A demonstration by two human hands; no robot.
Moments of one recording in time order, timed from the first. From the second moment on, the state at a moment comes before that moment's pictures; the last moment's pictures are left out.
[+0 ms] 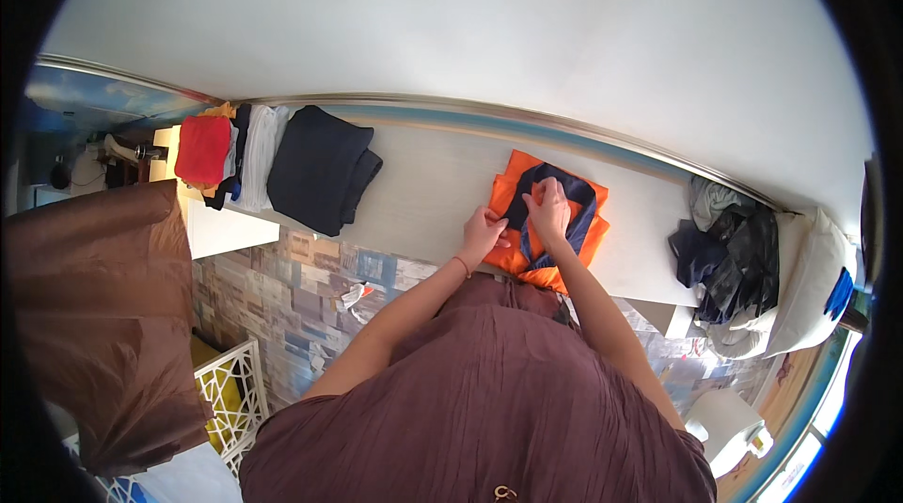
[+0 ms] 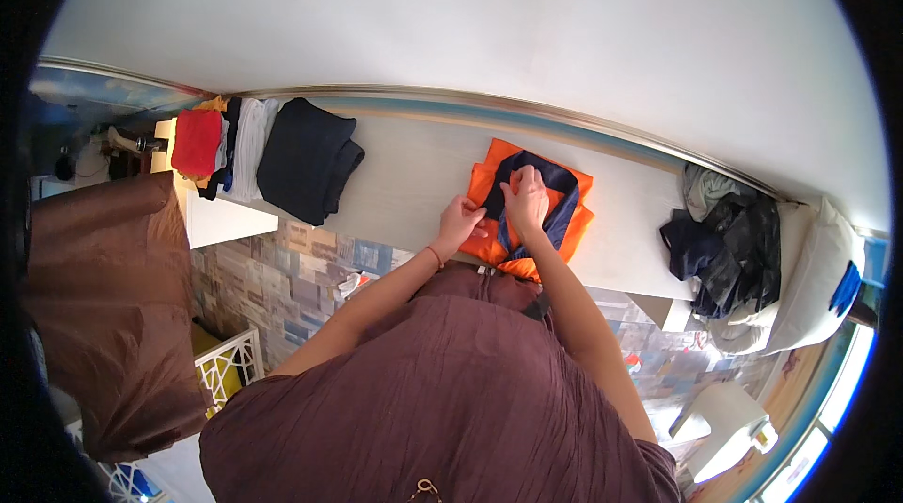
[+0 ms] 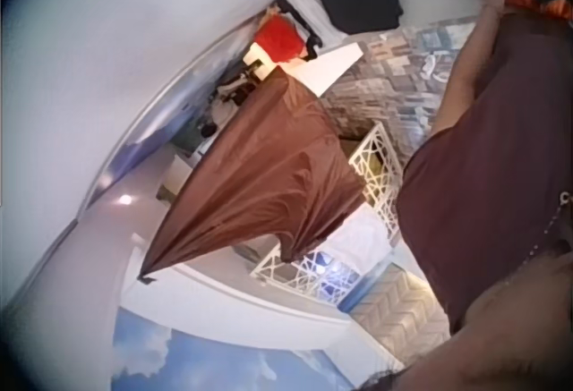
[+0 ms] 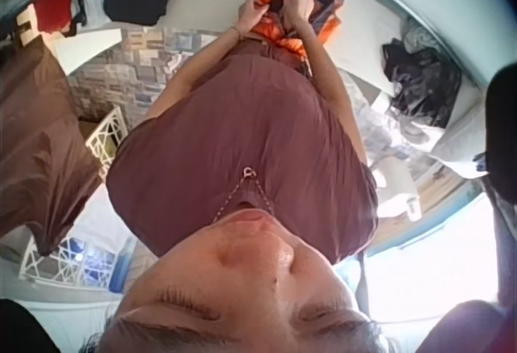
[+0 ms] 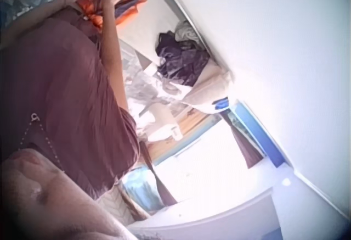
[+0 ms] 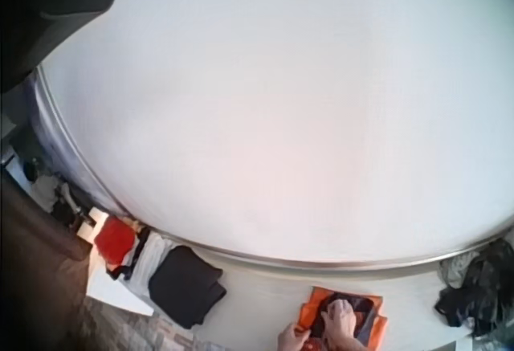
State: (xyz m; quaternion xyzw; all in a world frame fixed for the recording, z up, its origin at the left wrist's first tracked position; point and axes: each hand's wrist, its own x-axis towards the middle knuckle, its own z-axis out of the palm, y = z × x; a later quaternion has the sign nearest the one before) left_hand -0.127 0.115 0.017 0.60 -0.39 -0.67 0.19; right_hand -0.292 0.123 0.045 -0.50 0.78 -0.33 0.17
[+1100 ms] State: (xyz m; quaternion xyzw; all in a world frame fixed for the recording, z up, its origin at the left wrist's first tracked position) left_hand -0.105 0.089 0.028 0.62 -0.67 -0.39 0.12; right_hand -0.390 0.202 0.010 -0.27 0.85 -0.45 0.02
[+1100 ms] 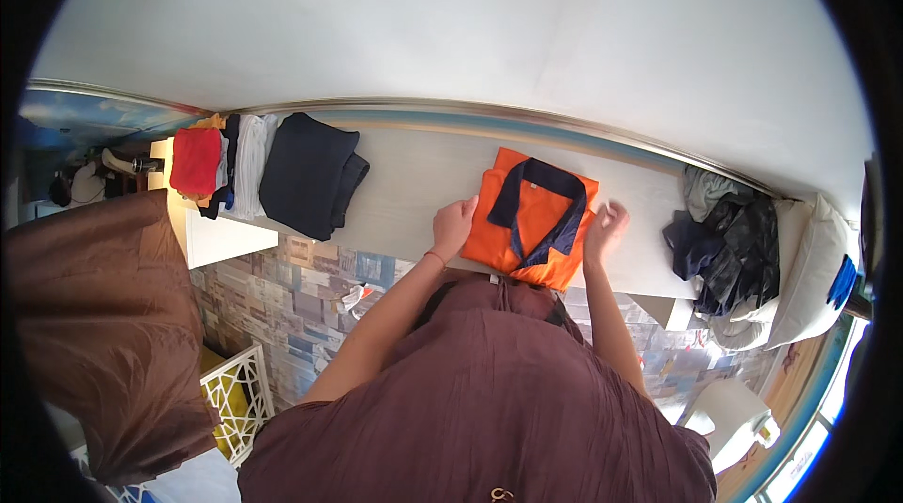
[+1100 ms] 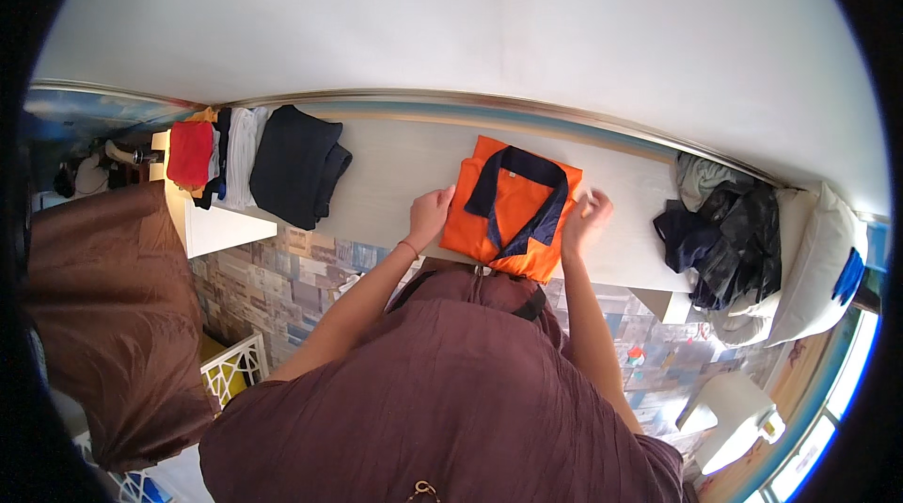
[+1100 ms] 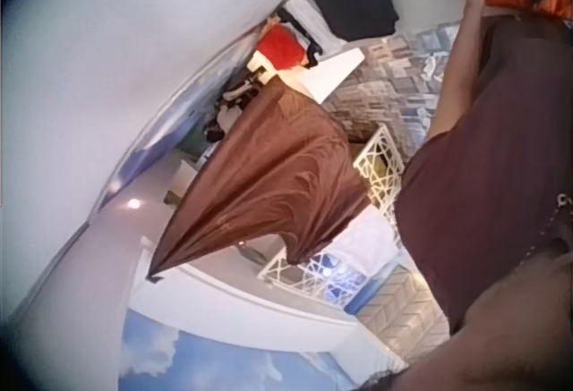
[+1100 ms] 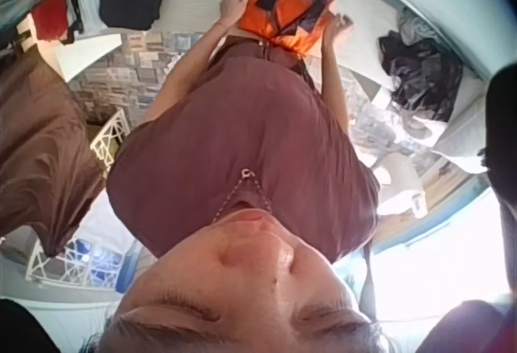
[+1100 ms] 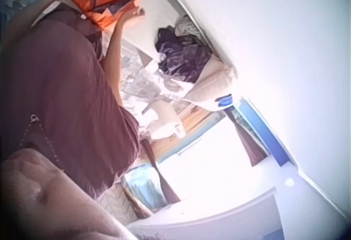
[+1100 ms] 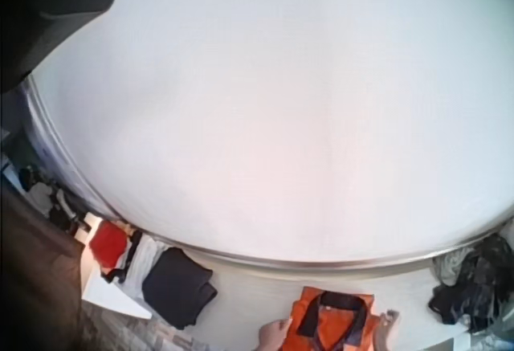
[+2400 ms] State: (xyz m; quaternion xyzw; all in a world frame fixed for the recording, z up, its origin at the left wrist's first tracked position) left_hand 0.217 0.007 0.042 0.56 -0.14 -0.47 0.67; right_hand 0.026 -0.157 0.124 -0.72 0.60 -0.18 0.31
